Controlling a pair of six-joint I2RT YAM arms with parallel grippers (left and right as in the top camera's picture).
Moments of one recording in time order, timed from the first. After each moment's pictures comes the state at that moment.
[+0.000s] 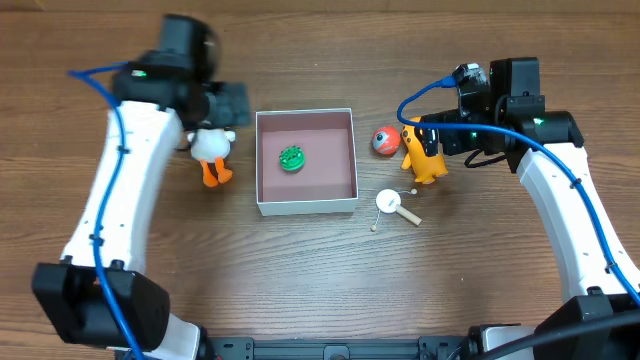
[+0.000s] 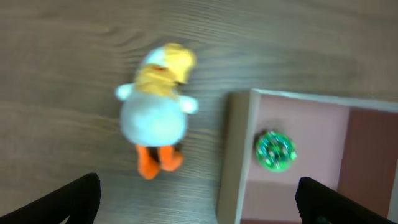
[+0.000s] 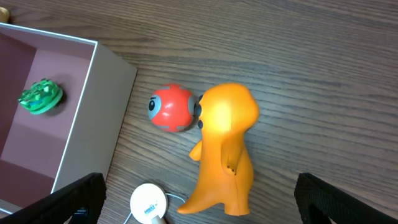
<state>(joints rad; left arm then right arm) -0.09 1.69 1.62 -1.10 0.00 -0.31 0.07 1.54 1.30 -0.80 -0.27 -0.14</state>
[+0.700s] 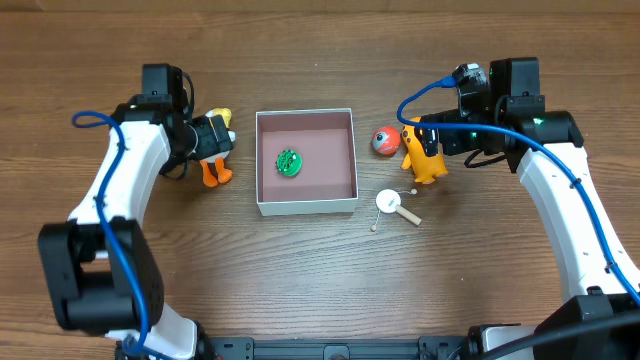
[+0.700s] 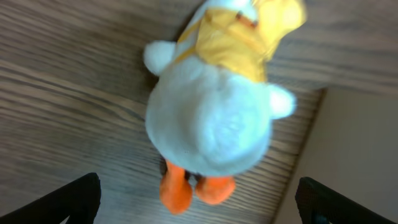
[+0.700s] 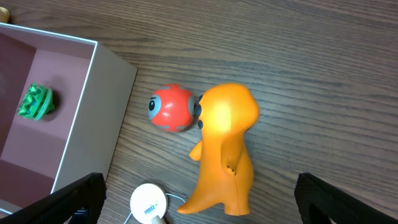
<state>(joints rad) 0.05 1.76 1.26 -0.79 0.06 -0.32 0.07 1.54 1.30 -0.80 -0.27 -0.14</state>
